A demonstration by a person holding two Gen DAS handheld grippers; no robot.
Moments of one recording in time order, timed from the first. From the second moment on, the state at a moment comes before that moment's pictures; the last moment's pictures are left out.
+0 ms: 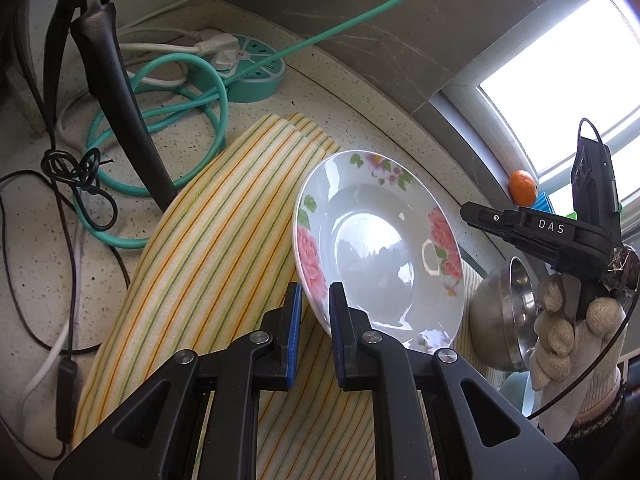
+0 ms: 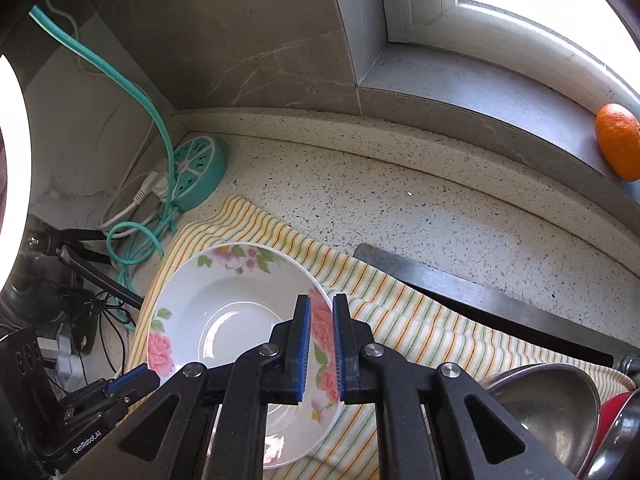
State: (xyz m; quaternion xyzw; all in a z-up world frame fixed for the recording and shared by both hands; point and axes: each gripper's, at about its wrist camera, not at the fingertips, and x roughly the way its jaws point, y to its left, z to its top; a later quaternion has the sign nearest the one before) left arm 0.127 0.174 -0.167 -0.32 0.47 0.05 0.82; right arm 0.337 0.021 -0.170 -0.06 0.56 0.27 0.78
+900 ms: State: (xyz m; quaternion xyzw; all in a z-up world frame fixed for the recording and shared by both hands) left arm 0.133 0.179 -0.172 -0.33 0.48 0.04 0.81; right arm 0.356 0.027 -0.195 -0.05 0.61 0.28 0.73
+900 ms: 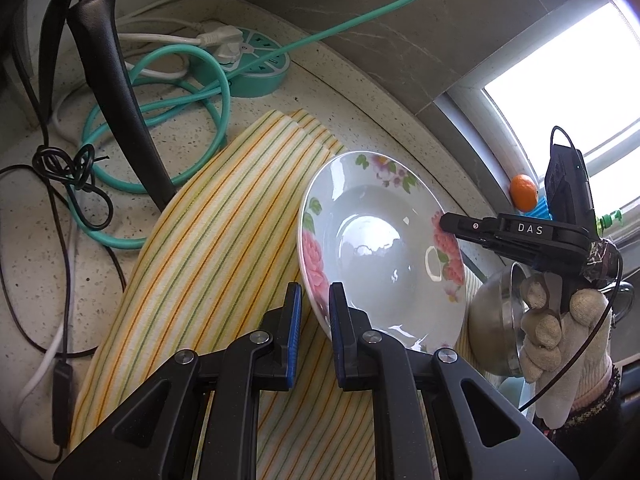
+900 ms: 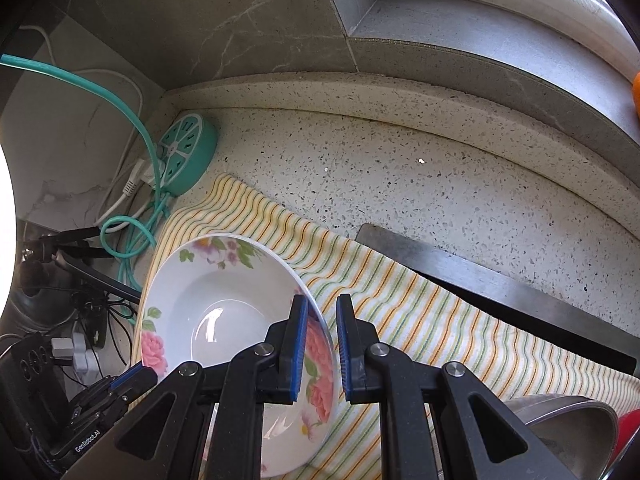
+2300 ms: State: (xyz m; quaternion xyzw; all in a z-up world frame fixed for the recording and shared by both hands) left arm 0.062 0.227 -0.168 -0.34 0.47 0.10 0.81; right arm 0.253 0.039 -0.205 -0.02 0.65 0.32 0.69
